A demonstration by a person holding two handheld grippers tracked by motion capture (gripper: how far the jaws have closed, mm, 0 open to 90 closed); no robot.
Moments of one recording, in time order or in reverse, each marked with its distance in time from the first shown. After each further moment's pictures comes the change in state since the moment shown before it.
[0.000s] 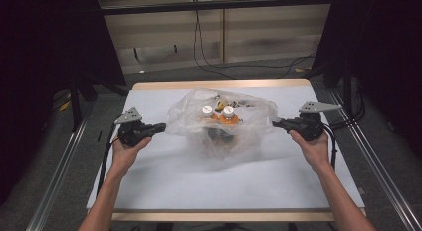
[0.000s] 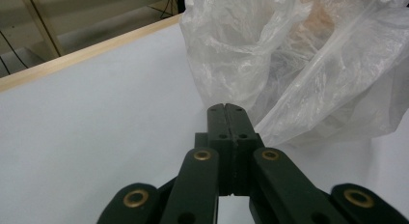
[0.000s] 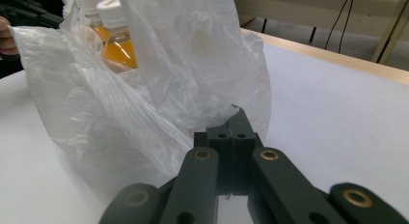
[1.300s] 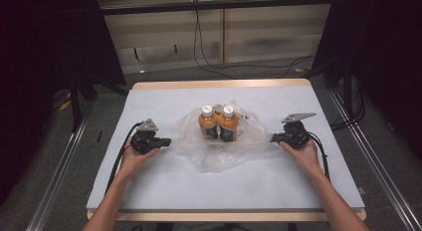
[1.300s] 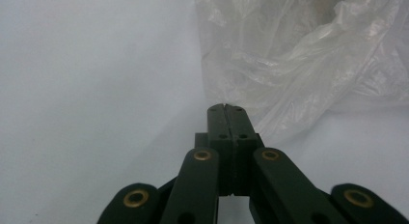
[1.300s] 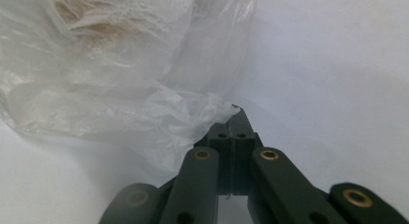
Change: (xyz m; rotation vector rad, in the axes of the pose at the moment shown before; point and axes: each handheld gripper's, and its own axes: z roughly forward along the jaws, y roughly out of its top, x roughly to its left) left arm 0.004 -0.040 0.044 0.266 -0.017 0.007; right arm -0.020 -0.051 0.051 0.273 -0.033 0.020
